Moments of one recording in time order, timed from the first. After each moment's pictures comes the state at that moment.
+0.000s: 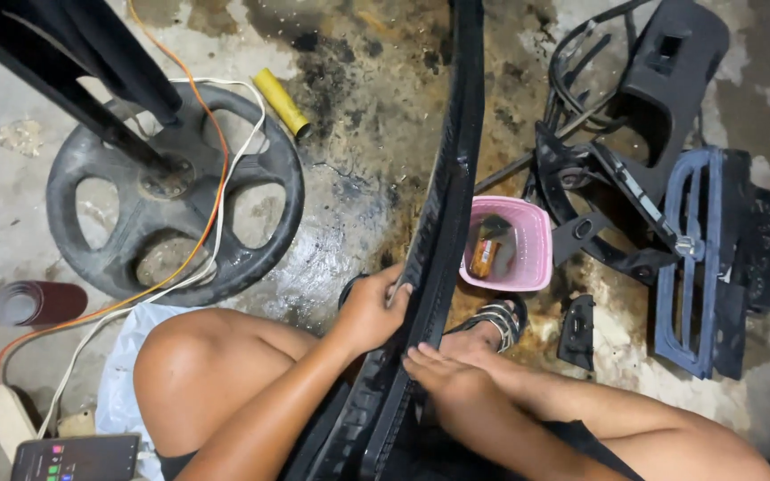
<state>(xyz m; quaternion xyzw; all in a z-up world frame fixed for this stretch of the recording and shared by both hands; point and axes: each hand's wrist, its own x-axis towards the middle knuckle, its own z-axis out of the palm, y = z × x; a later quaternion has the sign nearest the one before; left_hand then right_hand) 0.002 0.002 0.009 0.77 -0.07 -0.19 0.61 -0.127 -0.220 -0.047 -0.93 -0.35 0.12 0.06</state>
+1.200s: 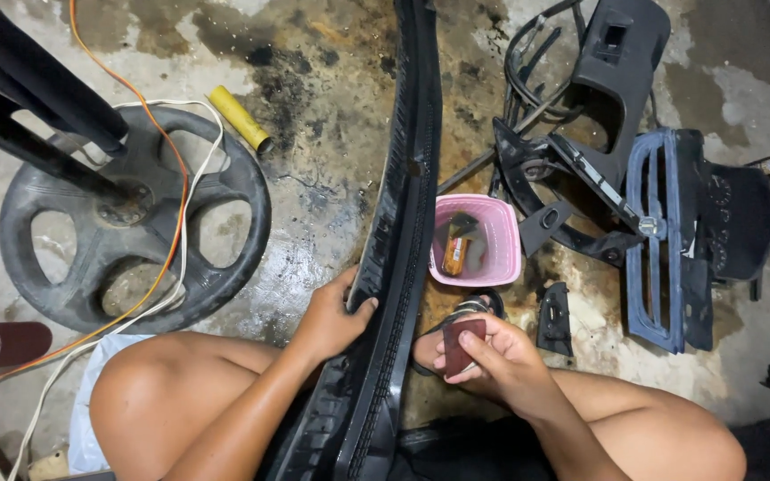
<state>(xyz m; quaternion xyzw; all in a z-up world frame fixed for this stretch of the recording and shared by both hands) 0.011 0.011 0.026 0.75 0.01 -0.30 0.59 -0.084 -0.239 0.079 -0.62 0.20 0.20 0.73</state>
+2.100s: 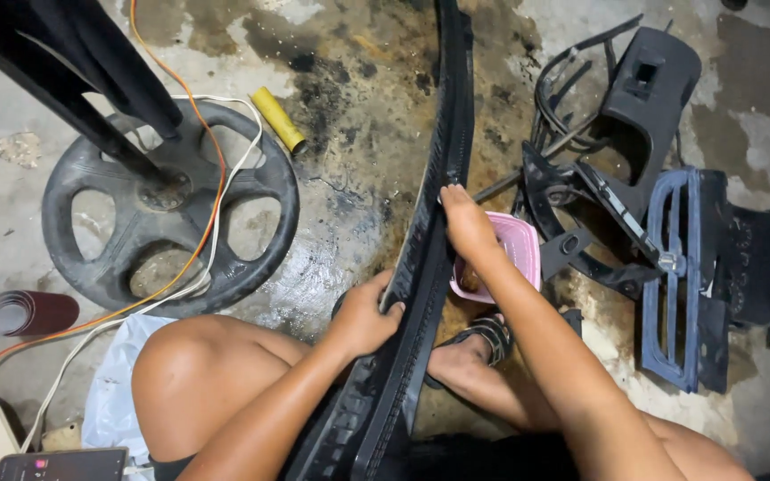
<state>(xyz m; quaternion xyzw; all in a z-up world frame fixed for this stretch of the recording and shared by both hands) 0.013 -0.003 0.024 0.80 -0.01 -0.24 0.55 0.162 -0.277 -0.122 -0.98 -0.20 -0.06 0.09</state>
